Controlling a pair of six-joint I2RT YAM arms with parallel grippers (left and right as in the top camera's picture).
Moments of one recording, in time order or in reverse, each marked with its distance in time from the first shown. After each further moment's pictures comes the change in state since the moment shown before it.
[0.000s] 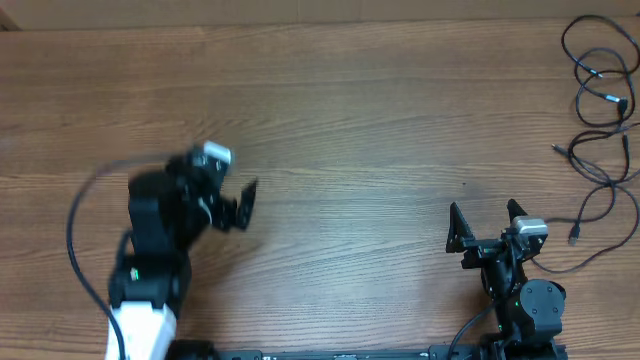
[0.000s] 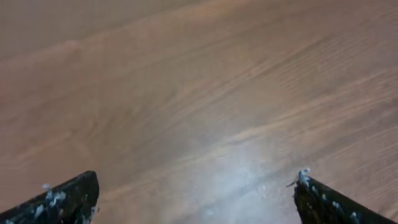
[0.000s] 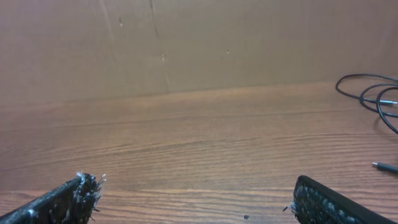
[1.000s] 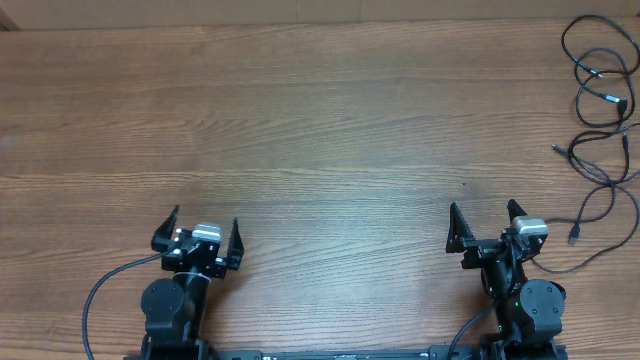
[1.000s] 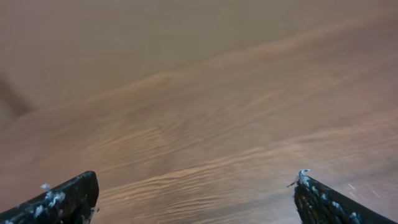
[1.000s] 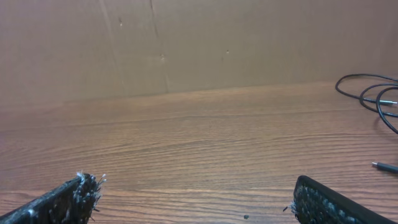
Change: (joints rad) left arm 0.042 -0.739 -0.560 0.215 -0.234 0.017; right arm 0.000 0.000 0.000 0.000 0.000 0.000
